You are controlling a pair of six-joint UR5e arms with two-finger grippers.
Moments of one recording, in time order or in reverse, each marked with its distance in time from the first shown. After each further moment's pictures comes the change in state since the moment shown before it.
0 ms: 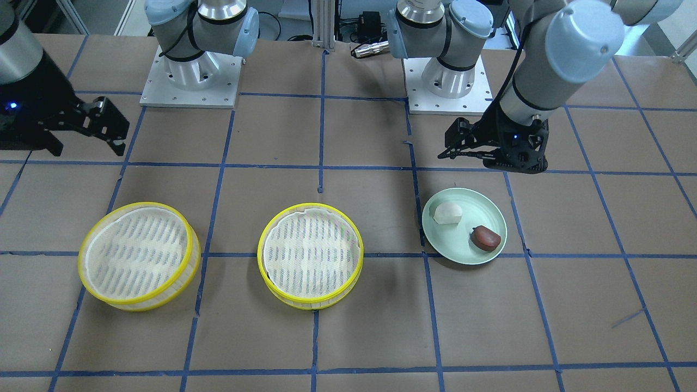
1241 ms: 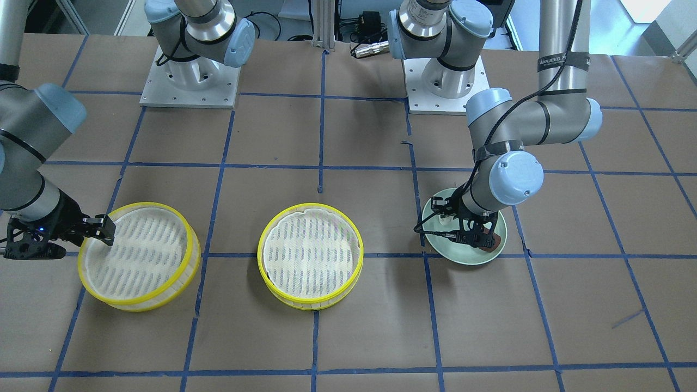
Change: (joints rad) left arm 0.002 -0.221 -0.096 0.266 -0.005 -0.006; right arm -0.136 0.228 0.338 -0.563 0.028 -0.143
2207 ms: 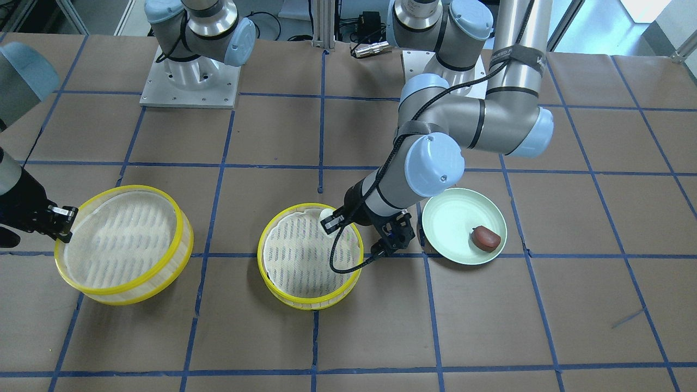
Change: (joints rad) left arm -0.304 -0.094 0.251 0.081 -0.485 -1.058; right arm 0.033 -0.113 -0.126 0.145 -0.004 0.089
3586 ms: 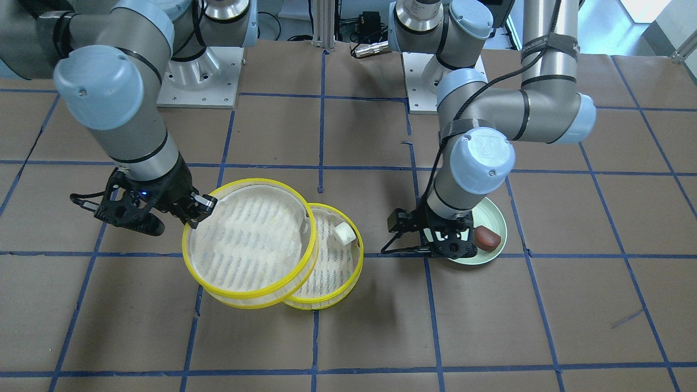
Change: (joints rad) left arm 0.164 0.078 -0.053 -0.112 0.458 0.845; right arm 0.437 0.000 -0.150 0.196 -0.011 0.690
